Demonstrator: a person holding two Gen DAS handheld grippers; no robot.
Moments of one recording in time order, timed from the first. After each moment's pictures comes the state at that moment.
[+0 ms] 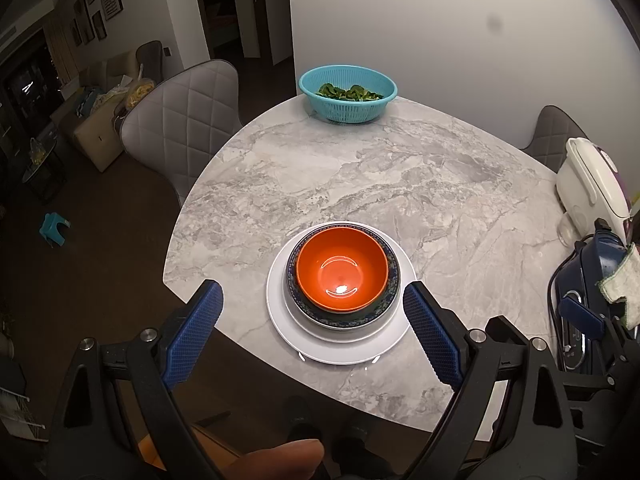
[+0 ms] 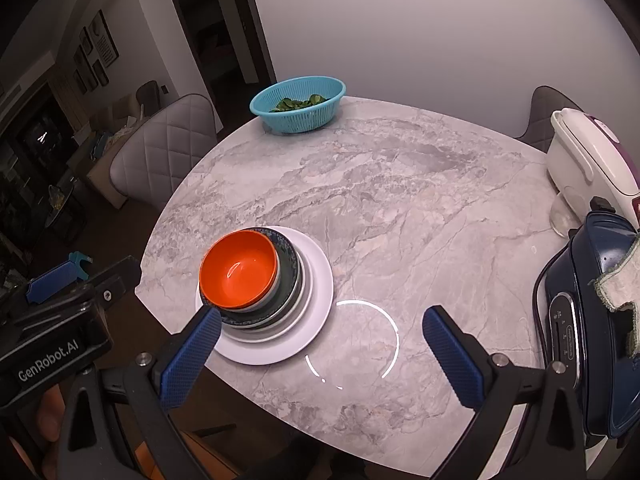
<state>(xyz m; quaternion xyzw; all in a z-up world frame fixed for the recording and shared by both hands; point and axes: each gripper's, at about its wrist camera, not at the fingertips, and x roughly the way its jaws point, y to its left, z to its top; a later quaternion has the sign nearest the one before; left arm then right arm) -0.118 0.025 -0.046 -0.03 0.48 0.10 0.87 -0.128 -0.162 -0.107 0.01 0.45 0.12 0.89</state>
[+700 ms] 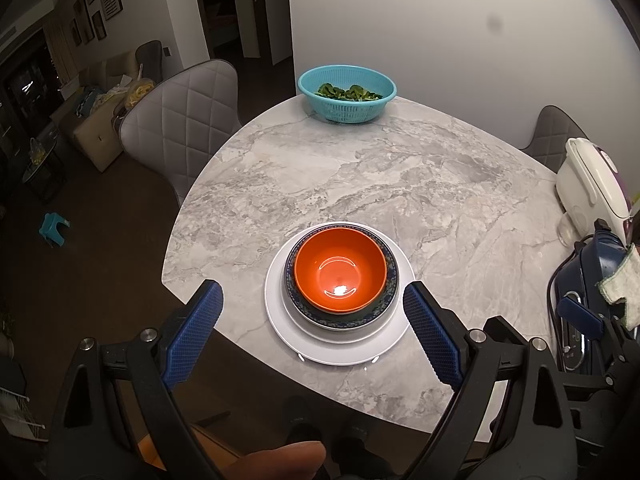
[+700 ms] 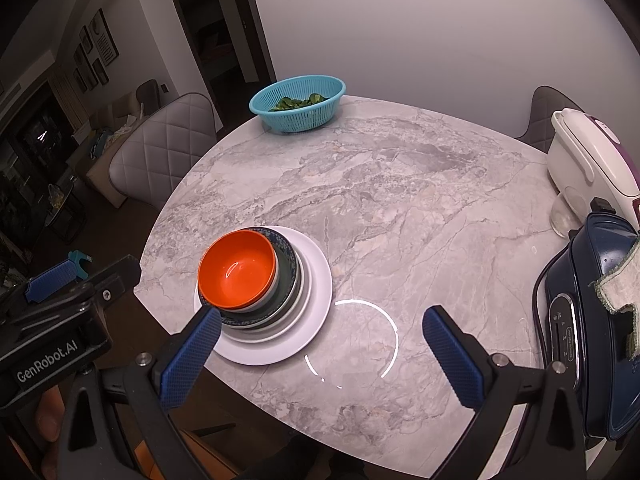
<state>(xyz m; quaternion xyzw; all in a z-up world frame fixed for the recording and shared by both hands) -0.118 0.021 -0.045 -0.03 0.48 0.10 0.87 -0.127 -0.162 -0.107 0.01 0.45 0.12 0.89</state>
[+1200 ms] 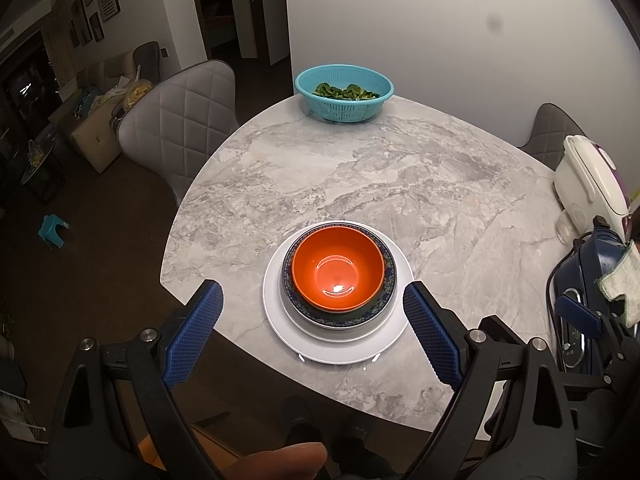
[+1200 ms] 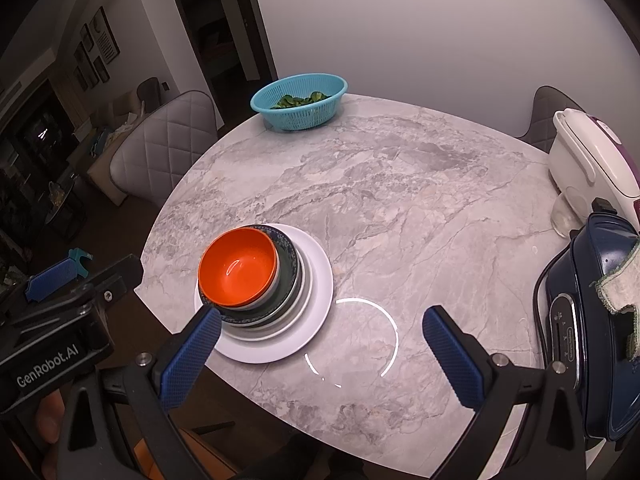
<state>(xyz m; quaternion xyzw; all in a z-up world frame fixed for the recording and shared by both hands) -0.116 0.017 -0.046 -0.03 0.48 0.10 0.87 -0.127 -0.161 -0.108 0.01 0.45 0.12 0.88</state>
